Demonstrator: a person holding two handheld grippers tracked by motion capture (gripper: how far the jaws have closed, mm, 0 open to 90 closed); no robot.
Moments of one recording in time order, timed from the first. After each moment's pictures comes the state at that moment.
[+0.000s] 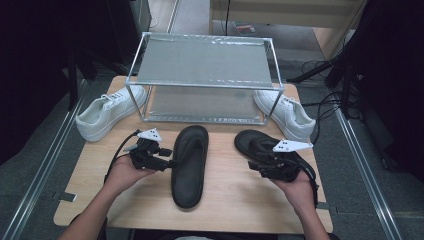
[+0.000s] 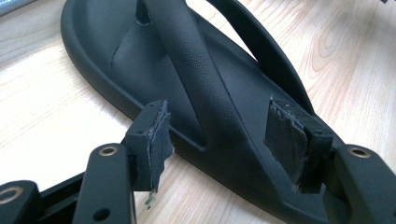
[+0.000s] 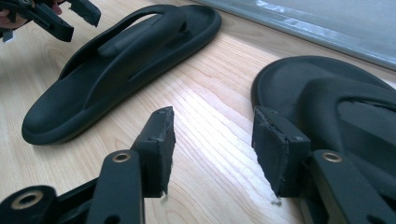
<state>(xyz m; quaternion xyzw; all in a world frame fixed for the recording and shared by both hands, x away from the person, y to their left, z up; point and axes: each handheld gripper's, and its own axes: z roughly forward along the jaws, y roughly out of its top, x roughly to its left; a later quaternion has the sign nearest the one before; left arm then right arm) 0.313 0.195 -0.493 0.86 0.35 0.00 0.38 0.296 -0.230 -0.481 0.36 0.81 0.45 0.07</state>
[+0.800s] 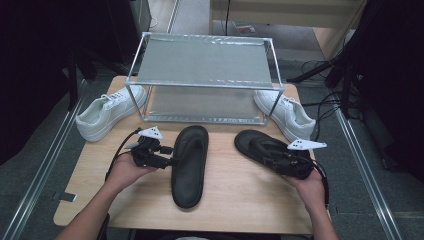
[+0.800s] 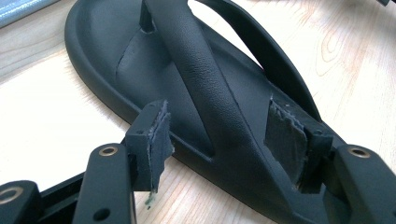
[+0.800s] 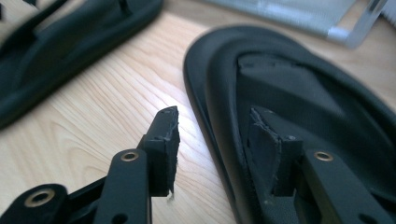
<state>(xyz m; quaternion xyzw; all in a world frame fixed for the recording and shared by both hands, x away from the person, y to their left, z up) 0.320 0.194 -0.495 0.86 0.34 0.00 0.39 0.314 -0.270 -0.503 0.40 0.81 0.42 0.09</state>
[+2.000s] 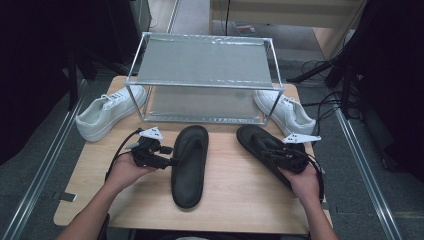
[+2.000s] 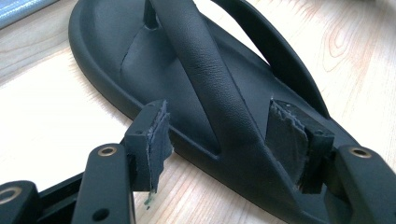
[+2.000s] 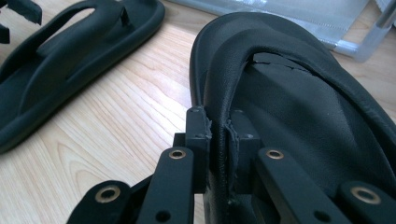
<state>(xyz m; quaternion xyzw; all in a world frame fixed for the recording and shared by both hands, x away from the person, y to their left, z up) 0.320 0.194 -0.496 0.86 0.34 0.01 0.39 0.323 -0.254 -0.489 0.42 0.80 0.42 0.08</state>
